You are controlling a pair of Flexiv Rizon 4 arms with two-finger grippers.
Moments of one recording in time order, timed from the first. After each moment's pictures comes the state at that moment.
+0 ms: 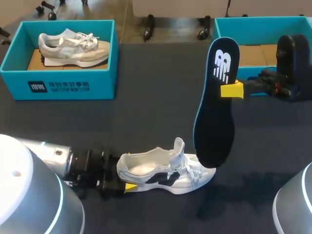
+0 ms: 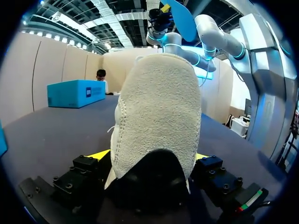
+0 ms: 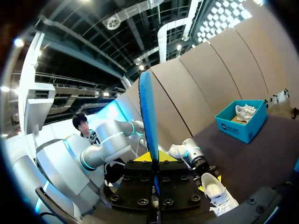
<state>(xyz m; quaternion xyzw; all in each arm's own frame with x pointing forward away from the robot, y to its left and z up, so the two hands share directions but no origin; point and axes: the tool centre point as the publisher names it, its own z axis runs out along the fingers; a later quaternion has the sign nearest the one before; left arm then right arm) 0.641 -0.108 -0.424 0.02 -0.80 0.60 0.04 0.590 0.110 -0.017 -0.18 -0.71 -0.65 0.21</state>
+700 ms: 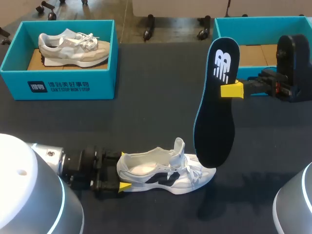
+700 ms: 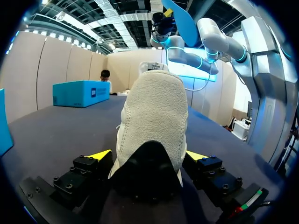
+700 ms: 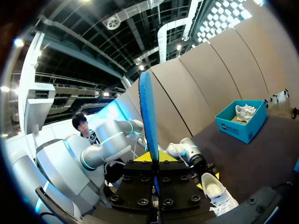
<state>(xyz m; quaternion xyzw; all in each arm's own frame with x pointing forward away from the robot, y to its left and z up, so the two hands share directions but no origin) 0.640 -0.088 -0.417 0.04 -0.80 0.60 0.03 0.590 0.110 -0.017 -0.18 -0.71 -0.65 0.21</state>
